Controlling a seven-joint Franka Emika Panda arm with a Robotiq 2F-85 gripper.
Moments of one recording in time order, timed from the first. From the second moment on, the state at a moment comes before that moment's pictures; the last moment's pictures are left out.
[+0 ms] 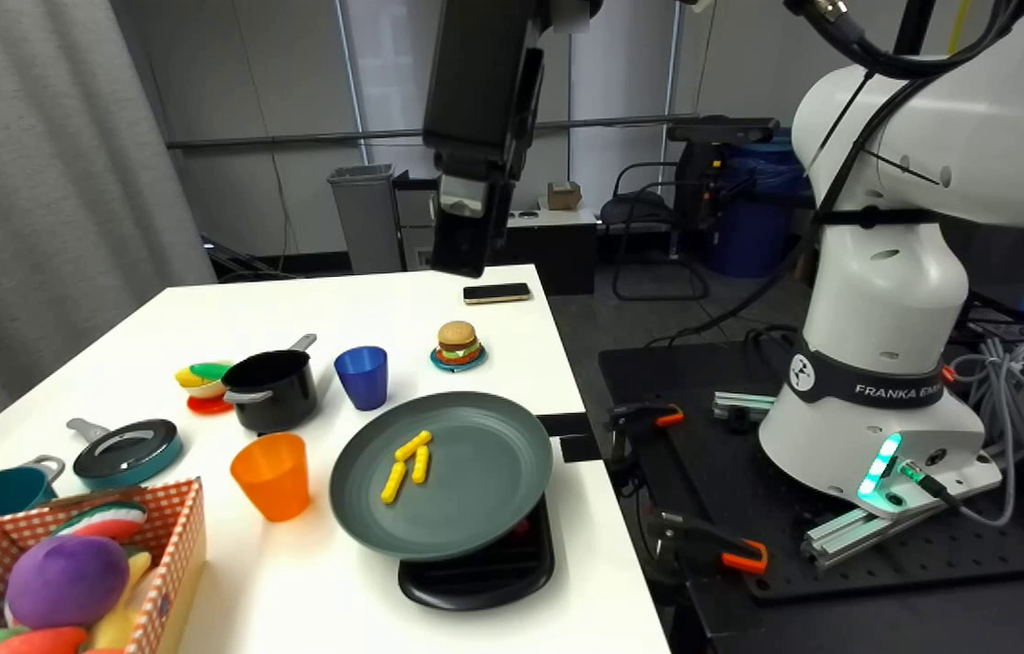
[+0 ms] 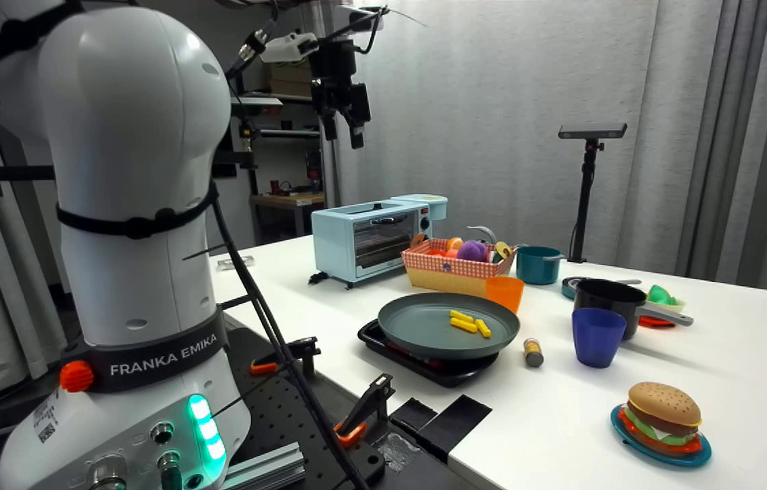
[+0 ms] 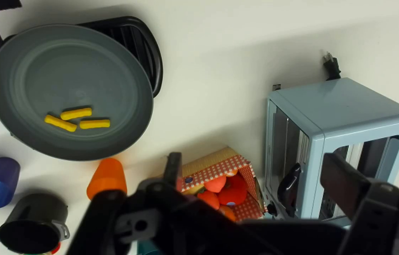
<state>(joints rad) 0.13 -0.73 0.20 -2.70 0.27 2.26 0.31</state>
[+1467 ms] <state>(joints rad) 0.09 -0.69 0.17 -2.74 0.25 2.26 0.31</state>
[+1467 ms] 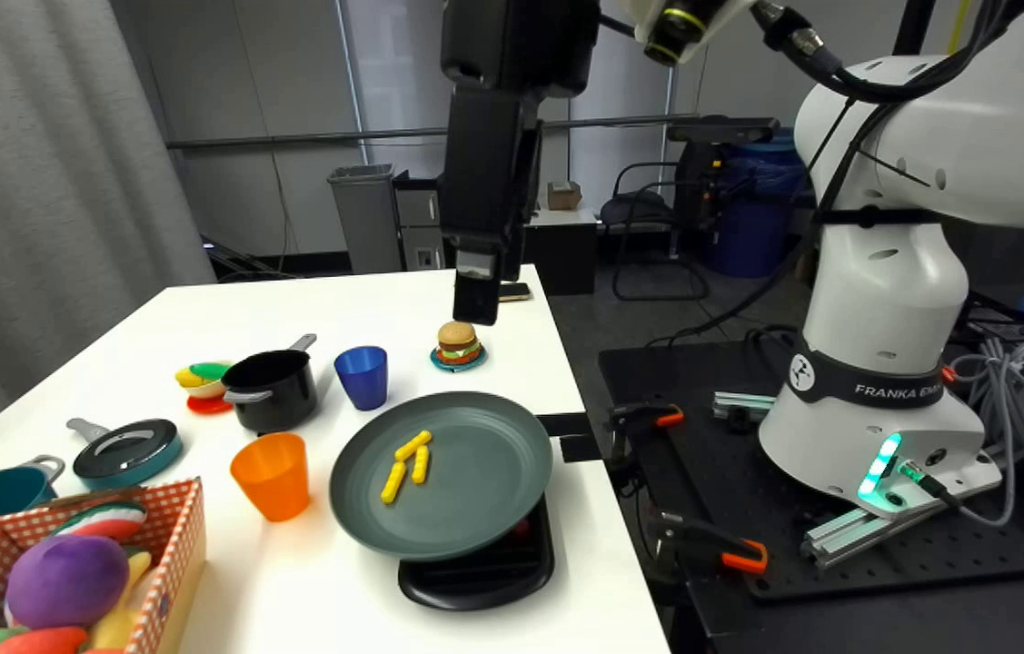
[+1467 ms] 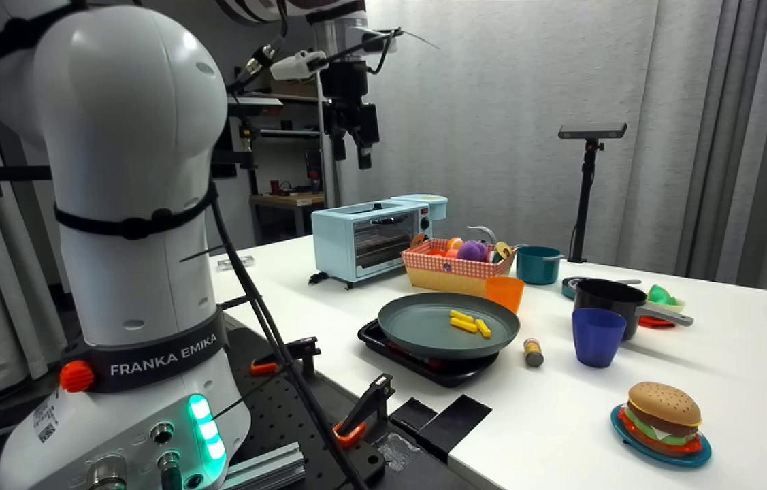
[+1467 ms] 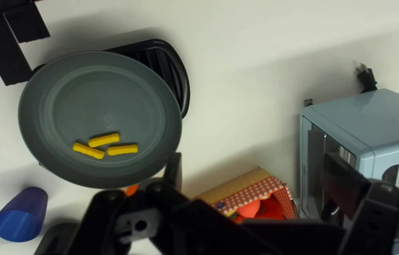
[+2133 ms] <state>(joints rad) -0.12 -0.60 0.13 -2.75 0.04 2.34 0.31</state>
